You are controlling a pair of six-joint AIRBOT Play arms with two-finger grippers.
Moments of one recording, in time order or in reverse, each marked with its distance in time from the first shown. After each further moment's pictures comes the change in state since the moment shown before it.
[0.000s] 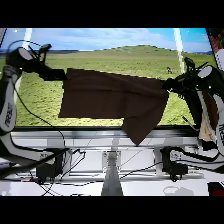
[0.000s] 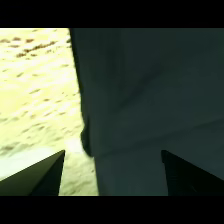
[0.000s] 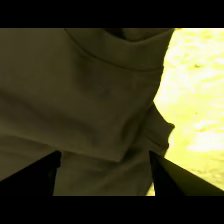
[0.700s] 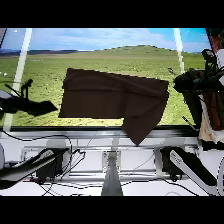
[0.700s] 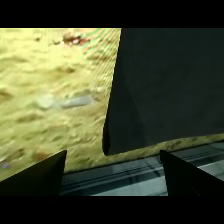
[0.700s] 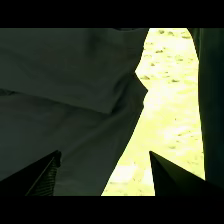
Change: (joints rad) left arm 0.348 0.408 -0.723 -0.143 -0.011 0.181; right arm 0.000 0.341 -0.034 -0.094 0.128 -0.020
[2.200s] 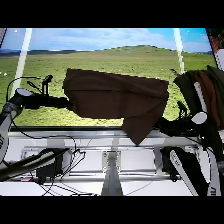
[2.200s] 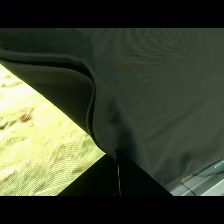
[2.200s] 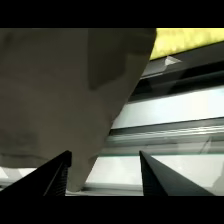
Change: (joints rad) left arm -0.248 -0.114 -0.018 -0.294 0.201 0.213; right arm 0.000 0.246 -0.672 0.221 0.070 0.280
